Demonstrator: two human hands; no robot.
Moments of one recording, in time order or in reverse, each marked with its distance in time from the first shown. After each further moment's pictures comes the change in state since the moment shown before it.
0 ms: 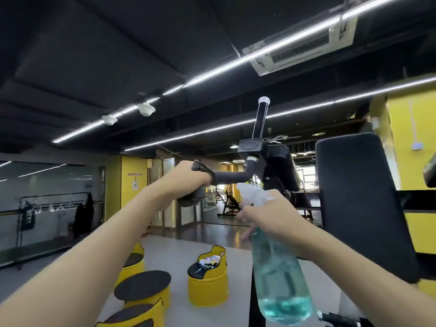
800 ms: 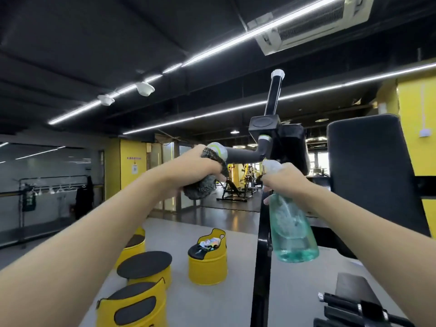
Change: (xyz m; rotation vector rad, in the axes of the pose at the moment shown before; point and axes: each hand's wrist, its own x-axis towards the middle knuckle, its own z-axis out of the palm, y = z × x) left_hand 0.022 -0.034 0.007 -0.150 -0.175 0.025; right_hand 0.087 0.034 -0.004 -0.144 0.212 0.225
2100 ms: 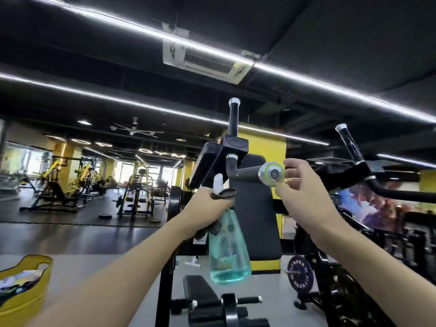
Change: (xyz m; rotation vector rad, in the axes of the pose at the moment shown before) left_hand 0.108 -0.132 0.029 -0.638 -0.445 0.367; right_hand -0.085 -0.099 0.091 -0.307 0.736 -0.087
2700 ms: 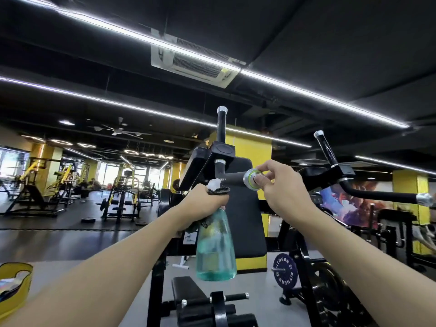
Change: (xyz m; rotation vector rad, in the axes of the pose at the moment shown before) left_hand -0.015 0.033 -0.003 0.058 -0.051 0.026; right_hand -0.001 -0.034 -0.014 -0.392 -0.021 -0.100
